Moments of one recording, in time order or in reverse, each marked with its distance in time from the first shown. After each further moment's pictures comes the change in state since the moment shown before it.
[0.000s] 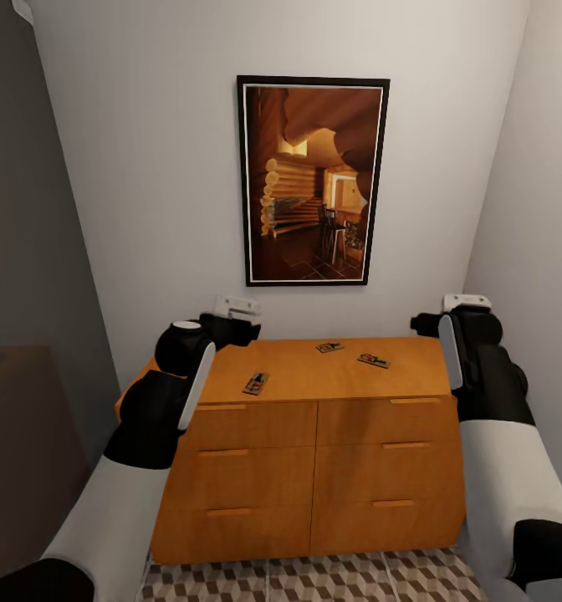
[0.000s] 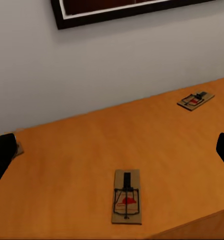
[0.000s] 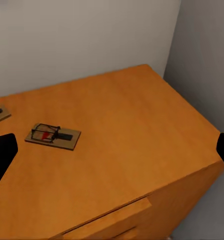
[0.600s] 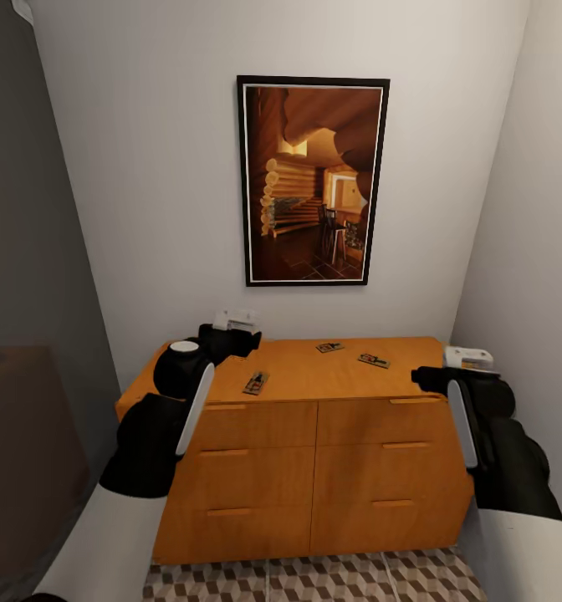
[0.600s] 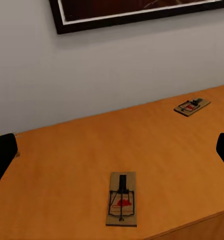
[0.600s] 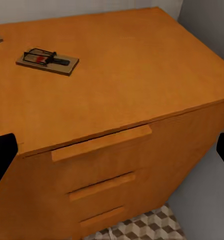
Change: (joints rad) left arm 0.095 -0.004 -0.002 -0.058 -0.012 -0.096 0.006; right arm 0.315 -0.008 -0.007 -0.217 0.003 0.000 0.093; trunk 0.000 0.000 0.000
